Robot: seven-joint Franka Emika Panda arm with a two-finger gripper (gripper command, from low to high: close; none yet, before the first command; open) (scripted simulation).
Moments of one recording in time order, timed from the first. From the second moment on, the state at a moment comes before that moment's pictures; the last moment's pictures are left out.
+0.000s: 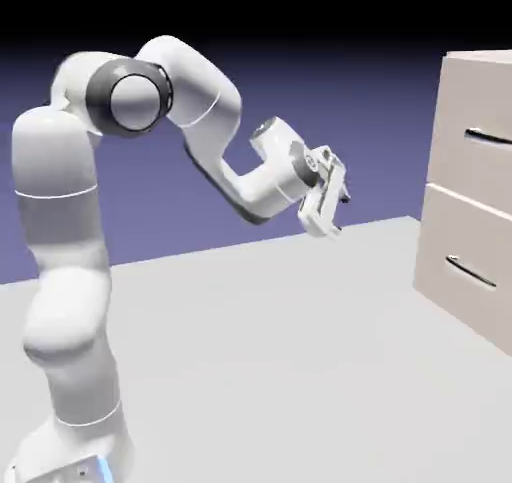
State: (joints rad) arm -0.28 0.10 0.55 -2.19 -1.06 2.88 -0.49
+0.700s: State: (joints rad) arm -0.49 0.59 0.96 -1.72 -1.86 2.77 -1.40
